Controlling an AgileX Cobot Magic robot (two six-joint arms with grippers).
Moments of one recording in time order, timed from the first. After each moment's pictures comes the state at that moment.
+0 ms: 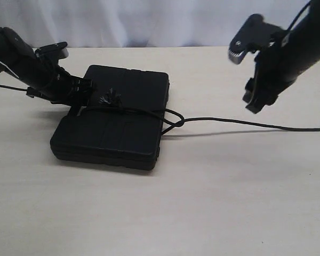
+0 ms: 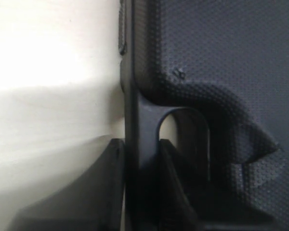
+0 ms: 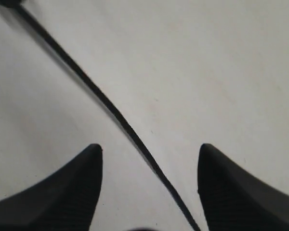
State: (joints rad) left arm 0.02 2.14 -1.33 -0.67 0.53 0.50; right arm 0.22 1.66 -1.19 -0.08 0.74 -0.67
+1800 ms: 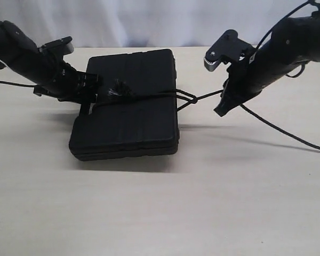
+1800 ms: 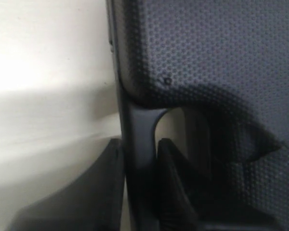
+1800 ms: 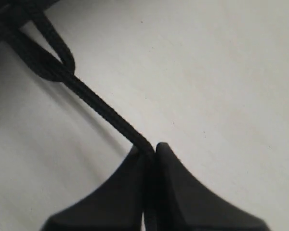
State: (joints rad) left arm 0.01 2.09 -1.32 -0.71 0.56 0.50; right arm 0.23 1.82 -1.19 0.02 0.51 -0.58
